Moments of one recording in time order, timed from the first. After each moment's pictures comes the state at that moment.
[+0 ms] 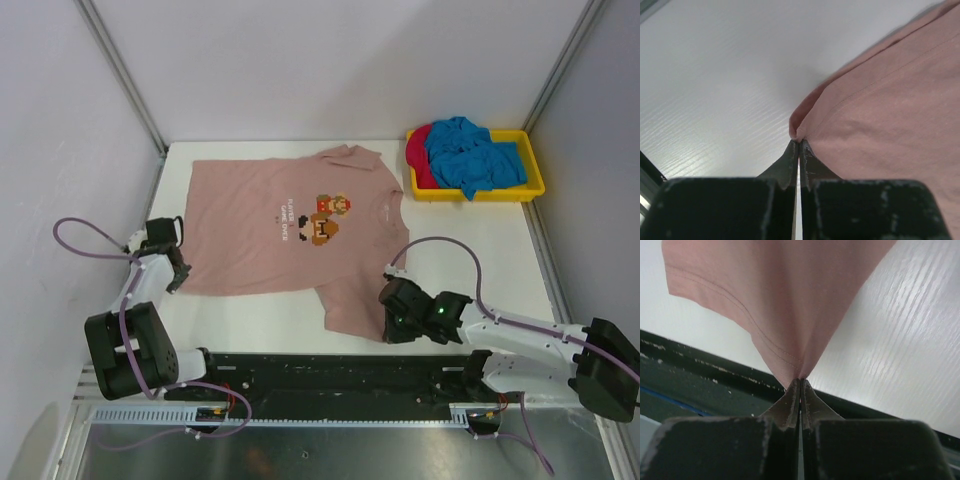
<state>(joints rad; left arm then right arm) 0.27 1.30 0.73 -0.56 -0.39 -0.67 1.00 1.07 0.58 -0.58 0.10 0.84</state>
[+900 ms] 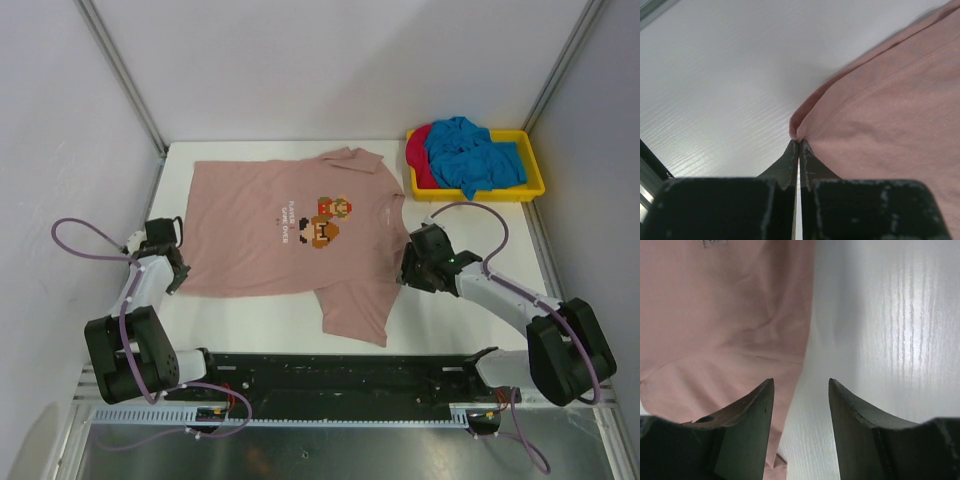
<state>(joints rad) 0.27 1.28 0.73 -0.59 -0.41 -0.67 0.48 1.27 0.70 -0.41 0.09 0.68</state>
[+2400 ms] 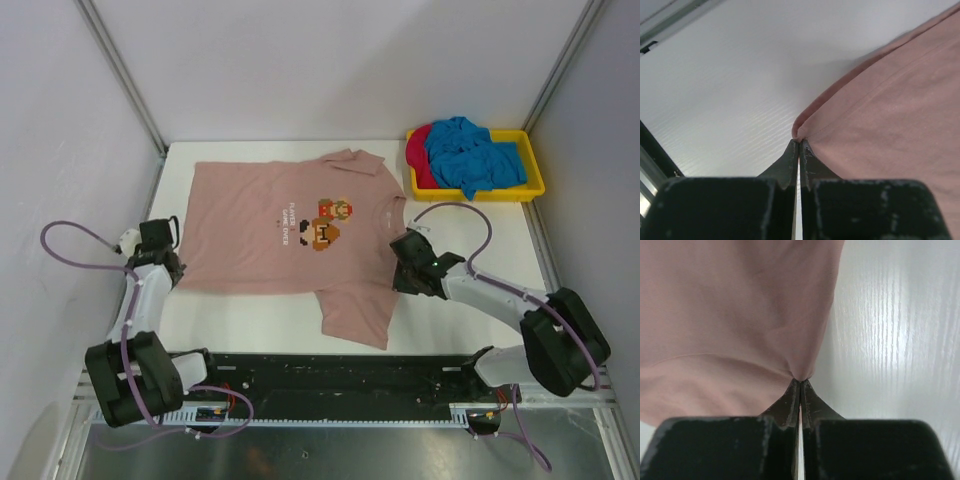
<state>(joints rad) 0.27 1.19 0.73 -0.61 -0.43 -0.67 0.62 1.38 0.73 -0.40 0.22 0.73</state>
